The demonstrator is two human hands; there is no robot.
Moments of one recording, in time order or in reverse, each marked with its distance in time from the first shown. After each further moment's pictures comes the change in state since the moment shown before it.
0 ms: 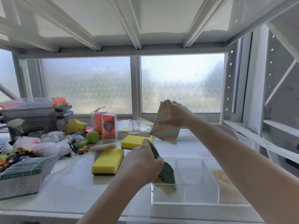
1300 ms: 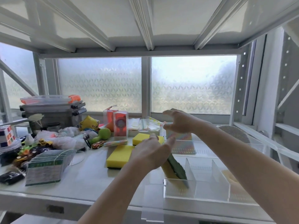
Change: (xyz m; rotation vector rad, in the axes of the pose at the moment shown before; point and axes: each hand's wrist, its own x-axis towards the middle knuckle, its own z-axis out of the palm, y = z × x) left_hand 0.003 -0.004 -0.017 -0.156 -0.035 -0.041; right_hand -0.011 -0.025 0.010 -0.003 -0.173 -0.128
